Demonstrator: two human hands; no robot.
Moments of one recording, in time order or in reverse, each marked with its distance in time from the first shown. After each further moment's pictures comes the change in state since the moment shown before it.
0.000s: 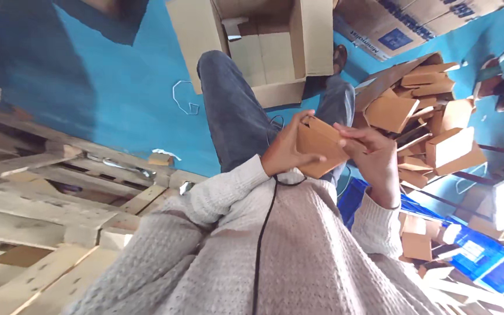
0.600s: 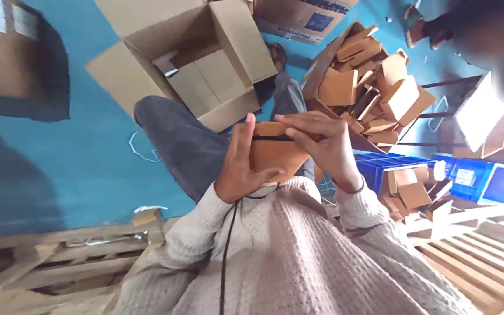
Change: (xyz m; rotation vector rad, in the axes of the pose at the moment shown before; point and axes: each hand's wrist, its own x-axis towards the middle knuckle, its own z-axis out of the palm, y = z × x) left_hand 0.005 0.024 -0.011 0.223 -0.020 0.426; right_hand 0.005 -0.039 0.000 -0.103 0.215 -0.141
